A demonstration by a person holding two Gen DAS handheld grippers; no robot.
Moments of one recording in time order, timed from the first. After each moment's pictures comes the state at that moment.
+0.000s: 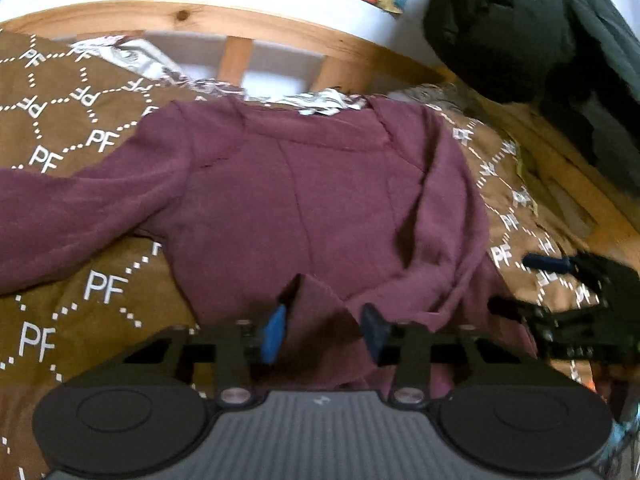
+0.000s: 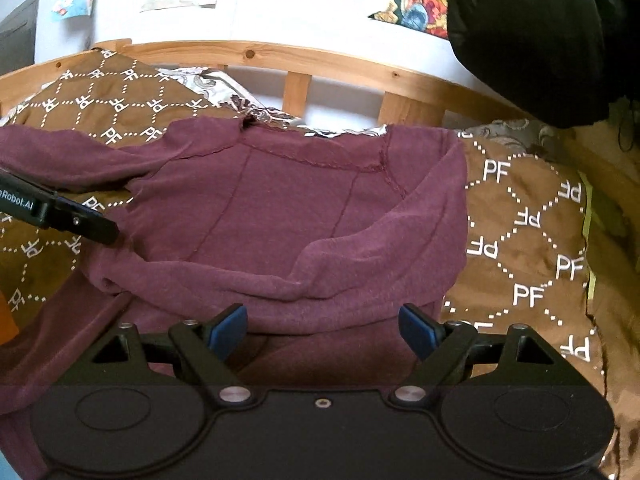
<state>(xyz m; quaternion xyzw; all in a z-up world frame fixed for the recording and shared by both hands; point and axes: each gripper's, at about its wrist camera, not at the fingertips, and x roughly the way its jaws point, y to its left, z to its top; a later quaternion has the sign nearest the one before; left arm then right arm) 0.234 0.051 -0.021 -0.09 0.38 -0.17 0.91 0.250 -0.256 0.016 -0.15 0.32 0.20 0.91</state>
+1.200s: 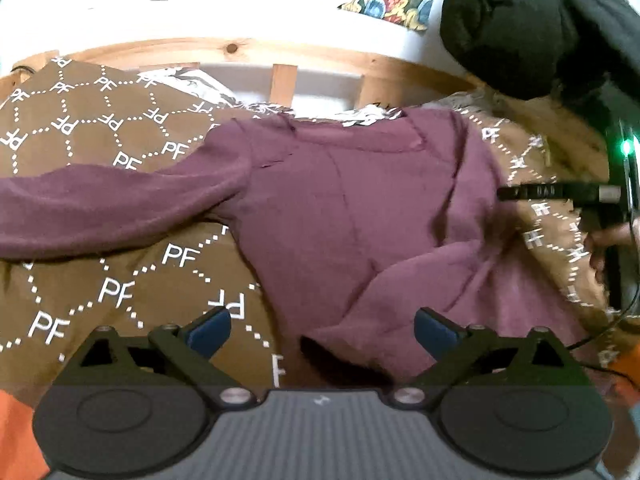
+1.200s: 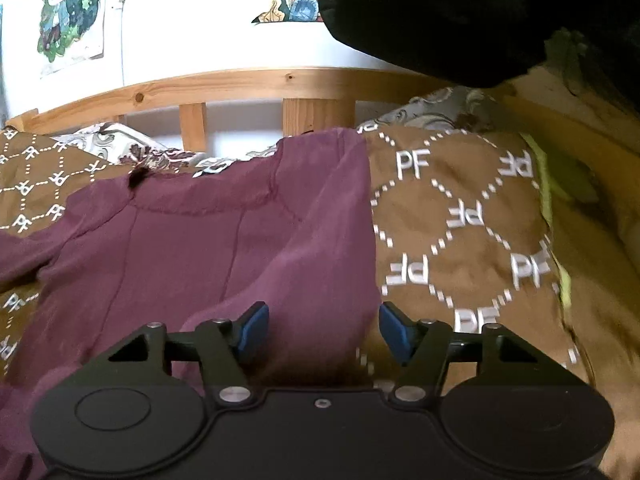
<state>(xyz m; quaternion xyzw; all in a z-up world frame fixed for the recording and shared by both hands) 0.173 0.049 -0.015 -0.05 0.35 -0.06 0.93 0.353 -0.303 0.015 -0.05 0.33 0.13 0.93</state>
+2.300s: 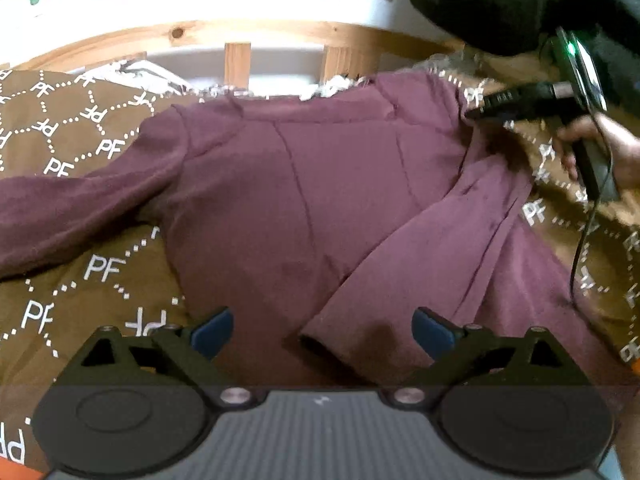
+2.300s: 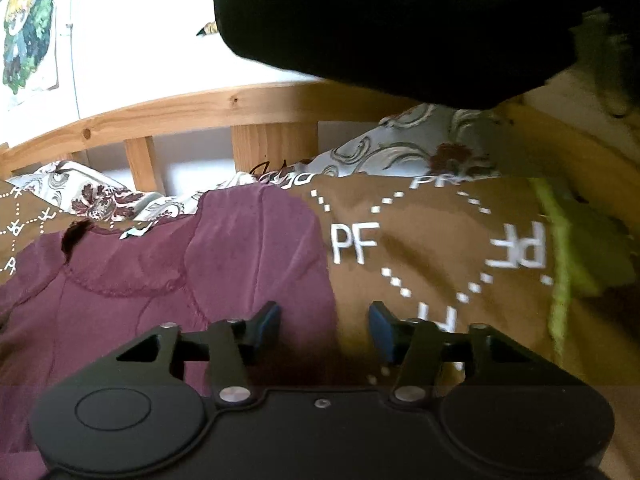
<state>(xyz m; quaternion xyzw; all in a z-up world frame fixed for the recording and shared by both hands) 0.213 -0.005 -0.044 -0.01 0.37 -0.08 0.93 0.479 -0.339 0.020 -0.03 0.34 0.14 0.93</state>
